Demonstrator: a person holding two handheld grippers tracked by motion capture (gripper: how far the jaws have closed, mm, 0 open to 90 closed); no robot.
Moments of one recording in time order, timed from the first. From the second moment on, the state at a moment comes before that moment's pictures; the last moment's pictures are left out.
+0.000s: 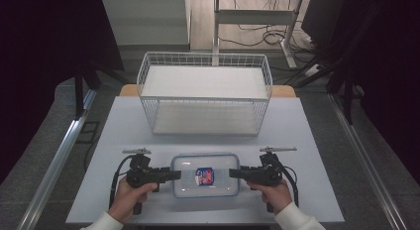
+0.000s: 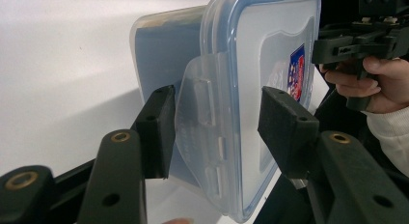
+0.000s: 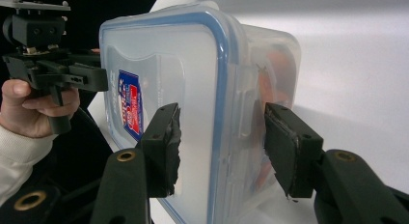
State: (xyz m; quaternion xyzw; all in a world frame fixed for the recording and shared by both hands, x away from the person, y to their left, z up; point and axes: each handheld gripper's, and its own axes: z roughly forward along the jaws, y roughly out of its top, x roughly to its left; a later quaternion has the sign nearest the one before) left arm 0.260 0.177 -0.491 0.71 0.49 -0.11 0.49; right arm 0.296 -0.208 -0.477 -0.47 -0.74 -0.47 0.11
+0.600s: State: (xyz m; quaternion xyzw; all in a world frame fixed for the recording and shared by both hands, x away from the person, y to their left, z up) left arm 0.292 0.178 -0.476 0.72 0.47 -0.10 0.50; right arm 0.318 -0.208 -0.463 -0.45 -0.75 -0.48 0.09
